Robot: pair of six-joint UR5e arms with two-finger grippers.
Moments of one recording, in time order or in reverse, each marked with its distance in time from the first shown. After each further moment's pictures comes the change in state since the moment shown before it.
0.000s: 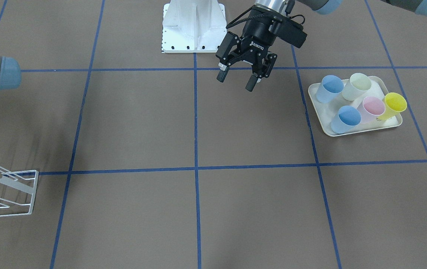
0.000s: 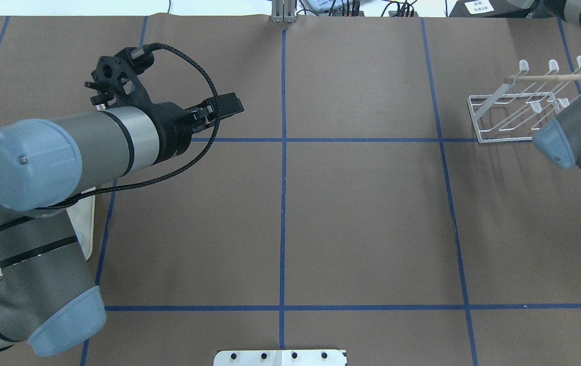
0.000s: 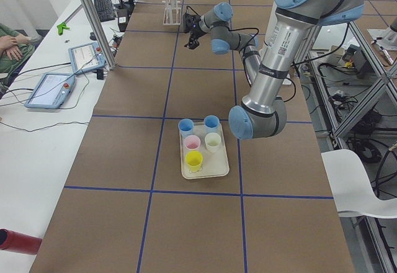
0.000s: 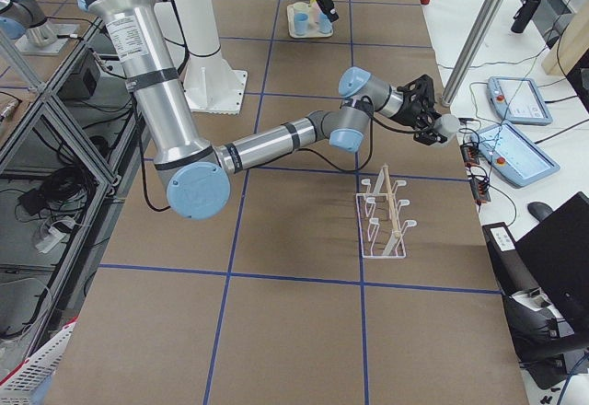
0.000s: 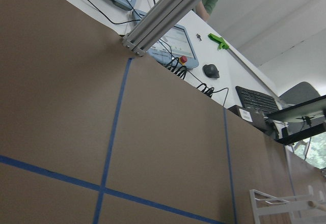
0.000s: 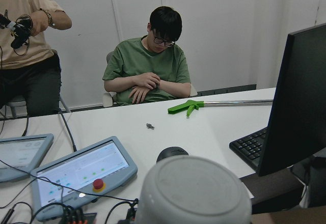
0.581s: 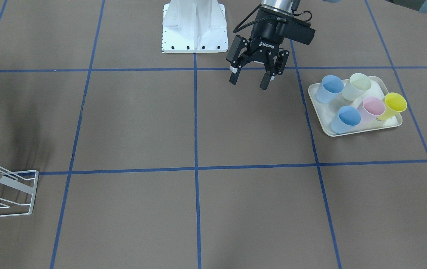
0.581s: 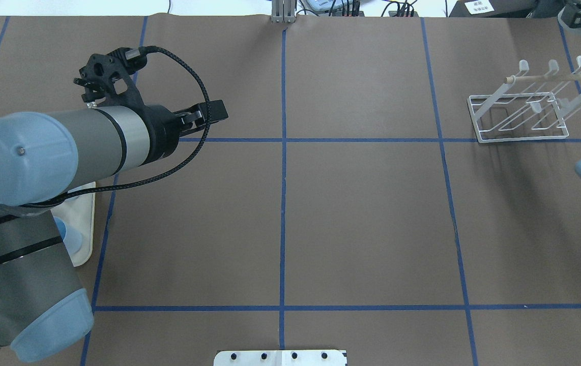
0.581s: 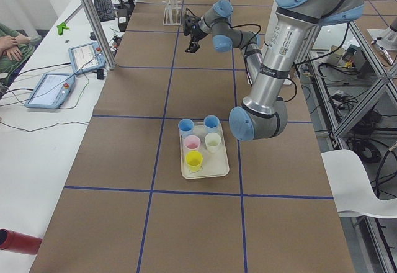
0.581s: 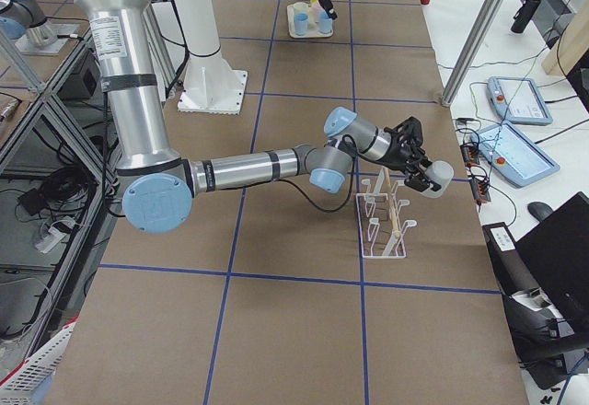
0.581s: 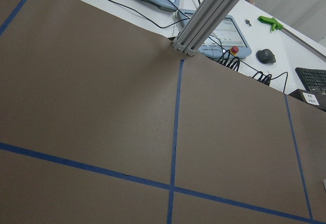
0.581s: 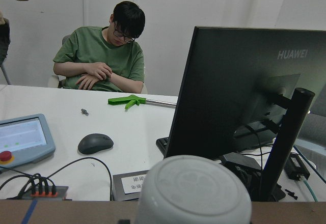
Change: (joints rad) left arm -0.007 0.009 -0.029 0.103 -0.011 0.032; right arm 0.035 -0.147 -0.084 0.166 -0.056 -0.154
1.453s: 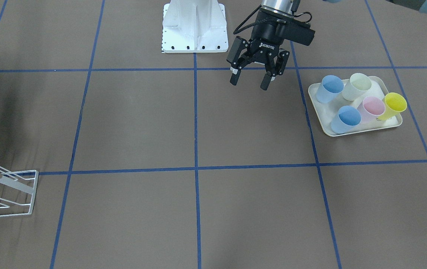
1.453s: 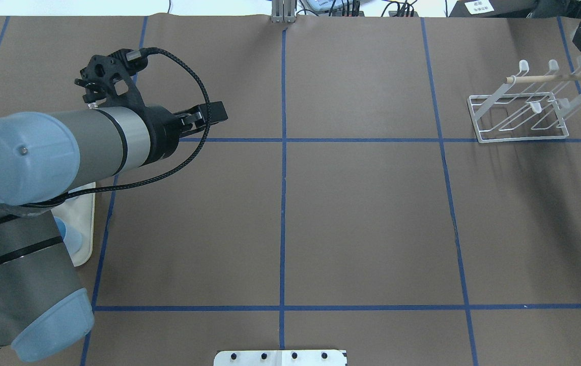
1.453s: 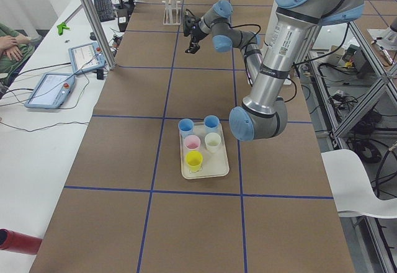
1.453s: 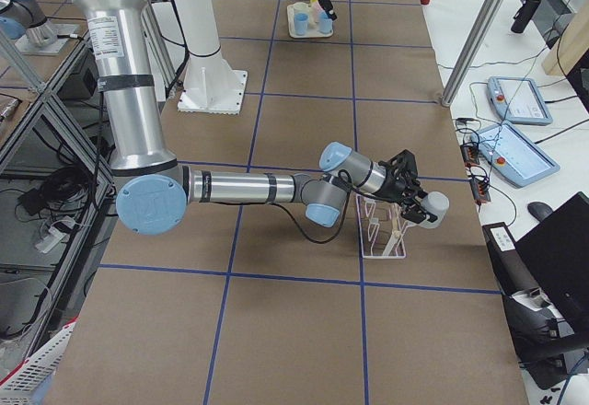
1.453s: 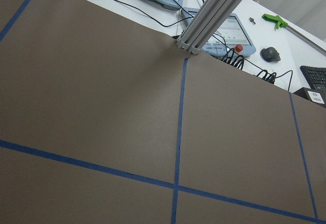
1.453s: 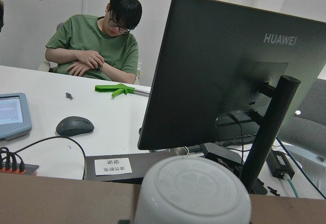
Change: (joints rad) left arm 0.000 0.000 0.002 0.003 -0.004 0.000; right arm 0.001 -0.005 -0.143 0.145 -0.008 -0.058
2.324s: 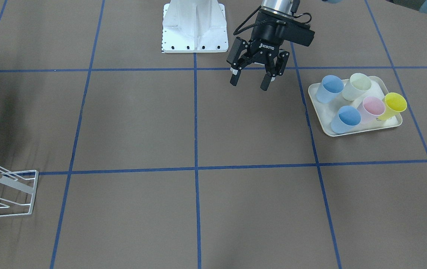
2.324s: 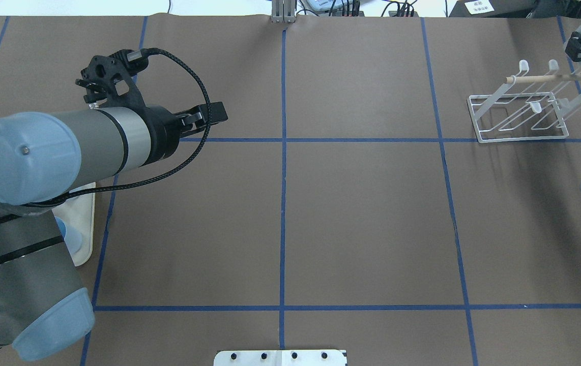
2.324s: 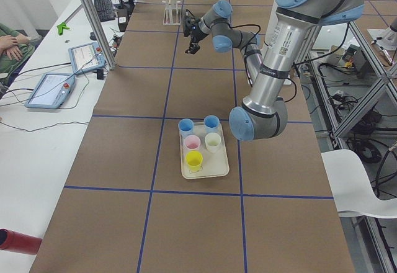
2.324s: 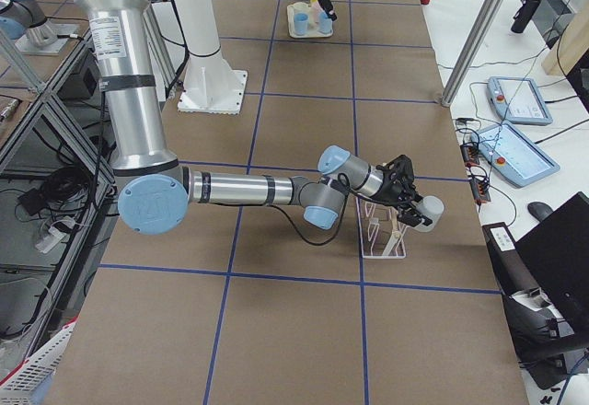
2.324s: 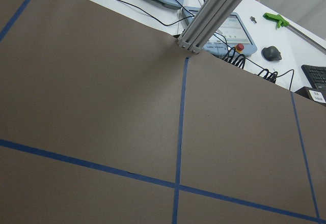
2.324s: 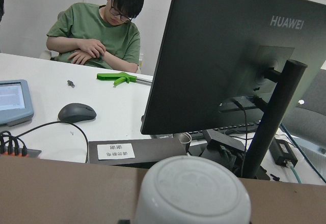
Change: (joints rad) left arm 0.000 0.000 0.003 0.000 0.000 0.000; right arm -0.025 -0.007 -0.016 0.002 0.001 0.009
